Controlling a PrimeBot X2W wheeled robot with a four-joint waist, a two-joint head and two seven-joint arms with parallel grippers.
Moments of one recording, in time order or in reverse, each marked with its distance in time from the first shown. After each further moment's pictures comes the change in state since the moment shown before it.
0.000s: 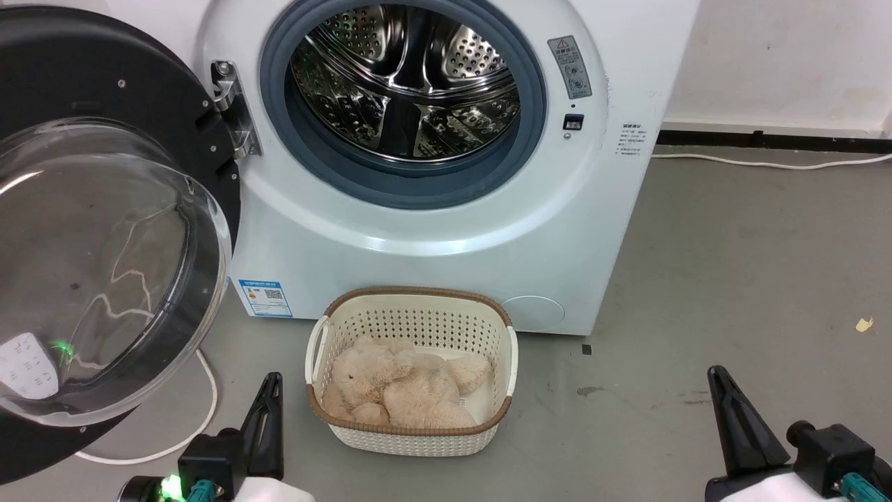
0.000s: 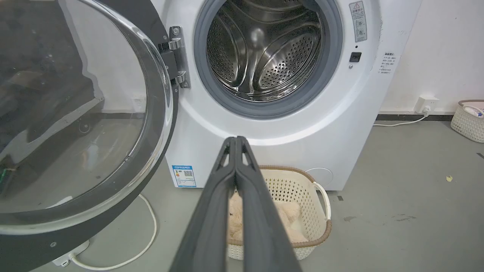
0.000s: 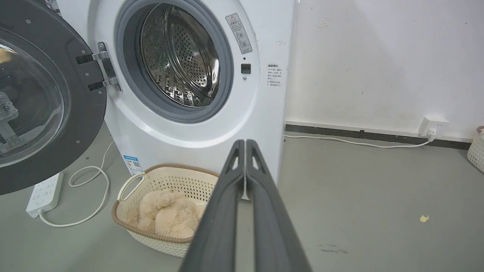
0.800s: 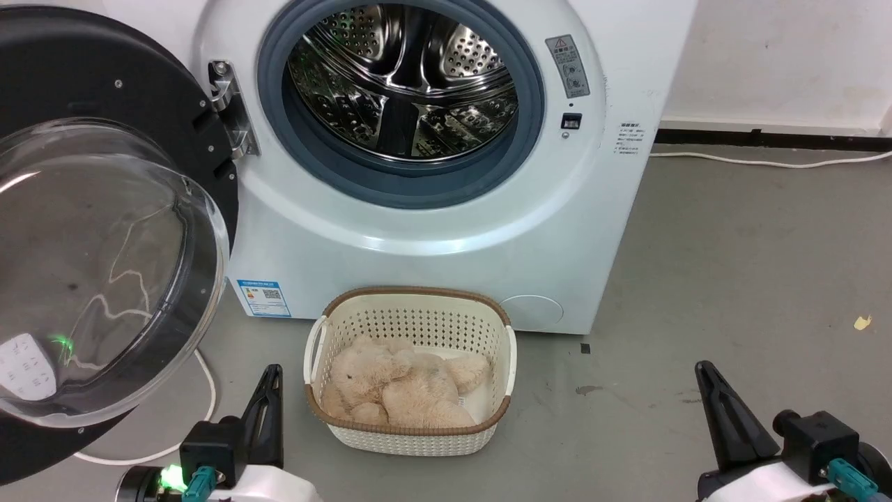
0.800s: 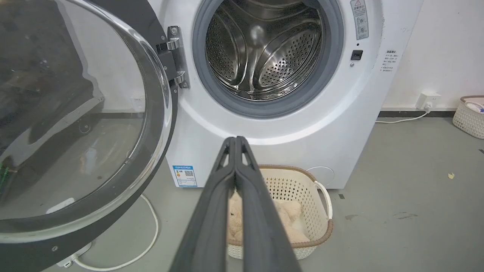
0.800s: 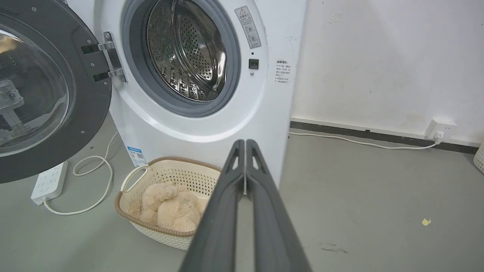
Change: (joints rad) left arm -0.016 -0.030 0.038 -0.010 0.044 -0.030 0.049; right arm -0.022 0.000 0.012 -0.004 -0.022 0.000 0.049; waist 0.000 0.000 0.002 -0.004
